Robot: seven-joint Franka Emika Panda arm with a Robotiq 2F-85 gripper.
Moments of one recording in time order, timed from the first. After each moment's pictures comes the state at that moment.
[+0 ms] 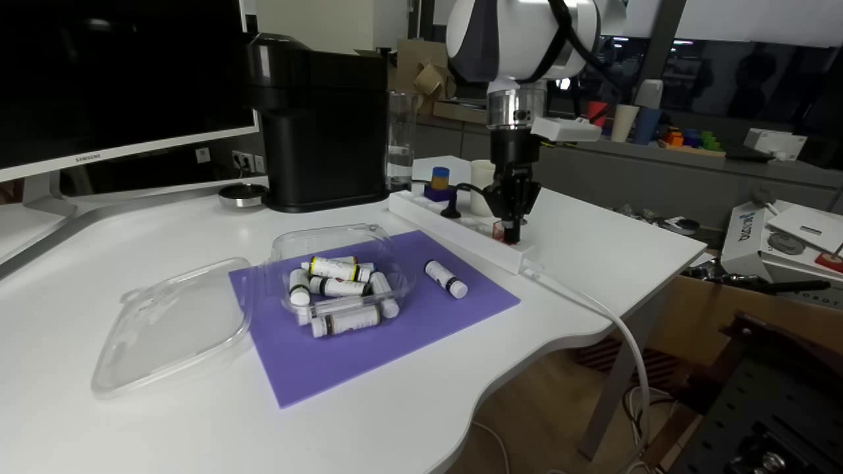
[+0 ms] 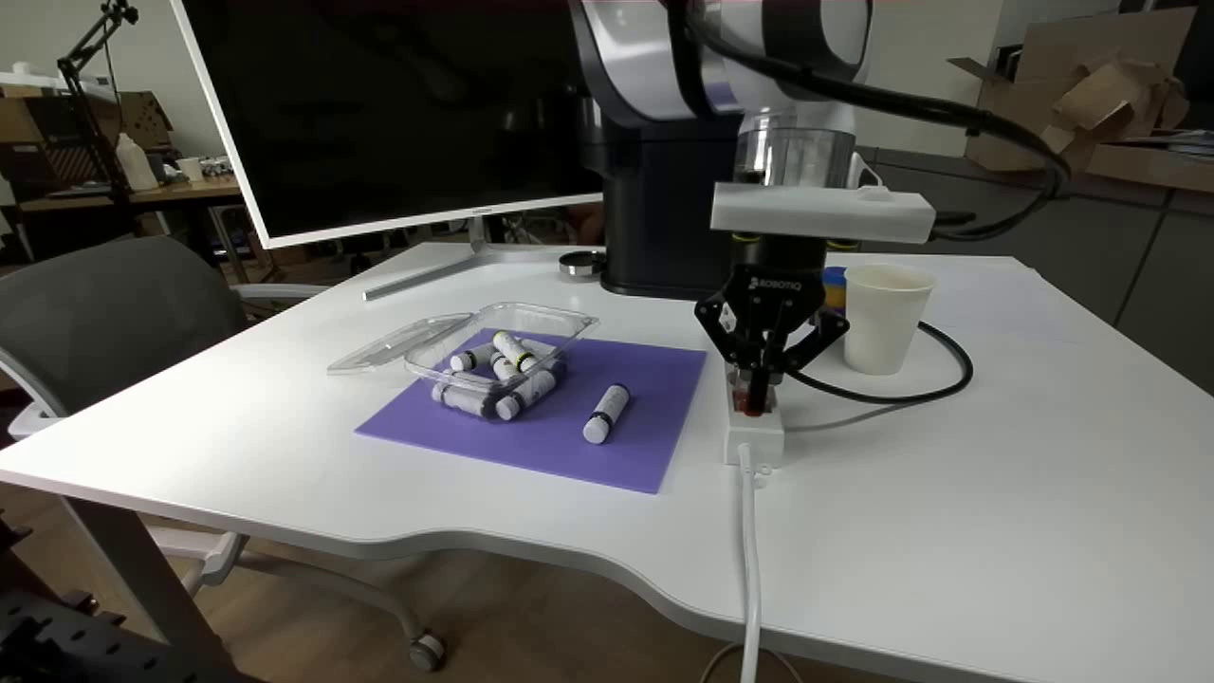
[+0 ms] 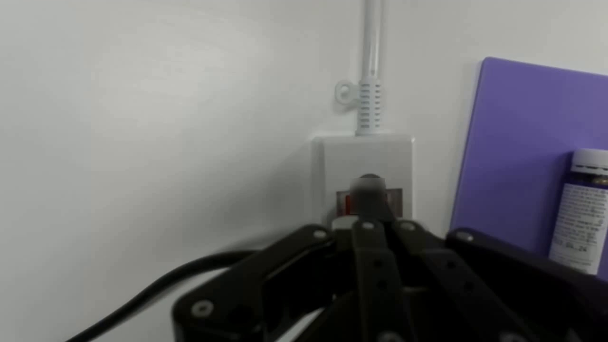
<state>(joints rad) -0.38 0.60 -0.07 -2.01 -0.01 2.39 -0.54</state>
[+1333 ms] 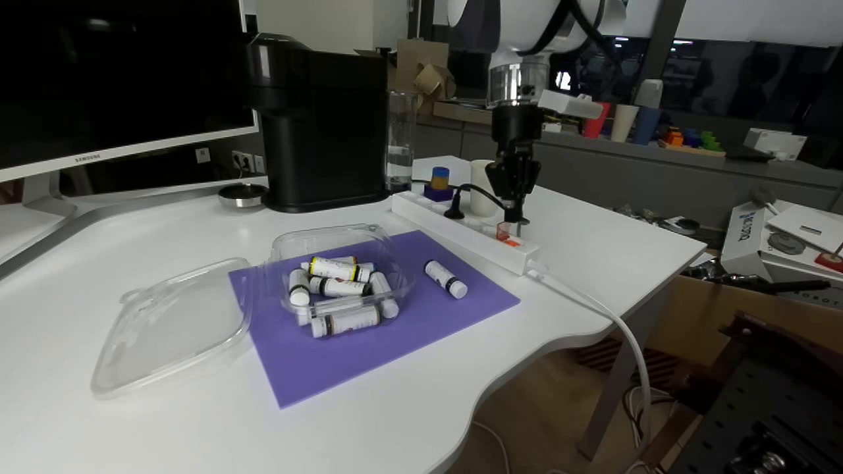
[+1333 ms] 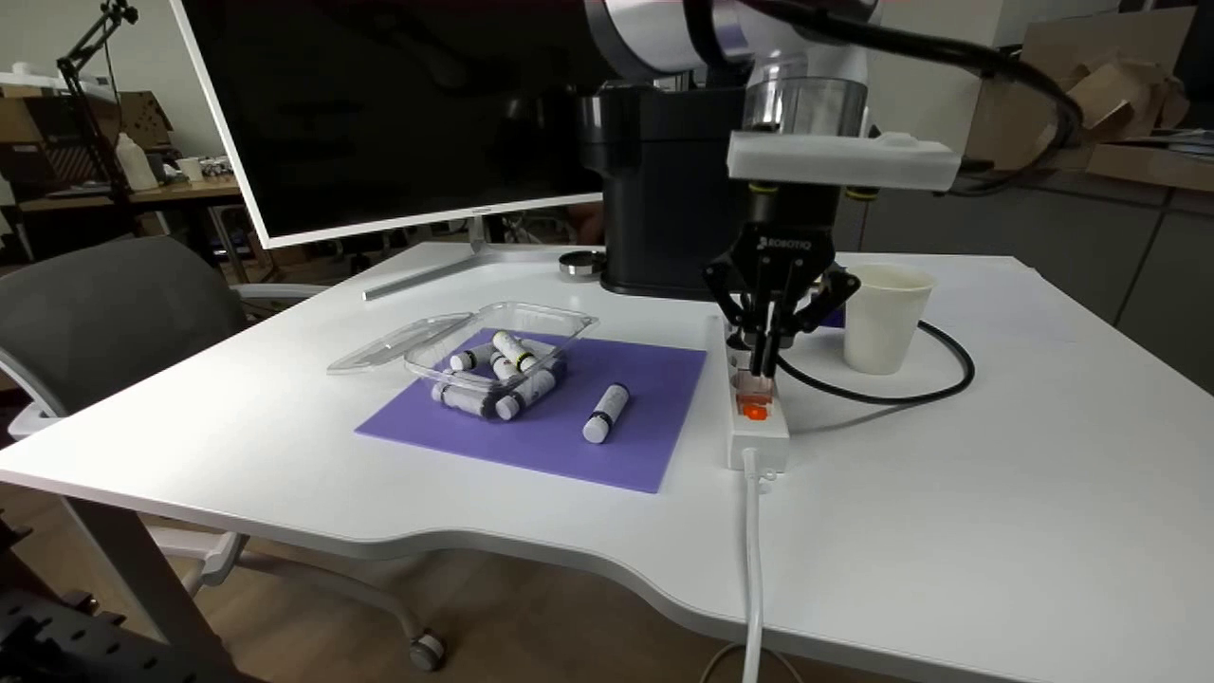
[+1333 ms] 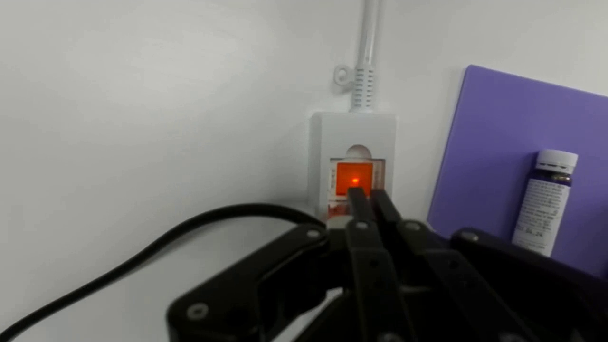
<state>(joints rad) -0.38 0.54 -0.08 -2.00 -0.02 2.33 -0.61</state>
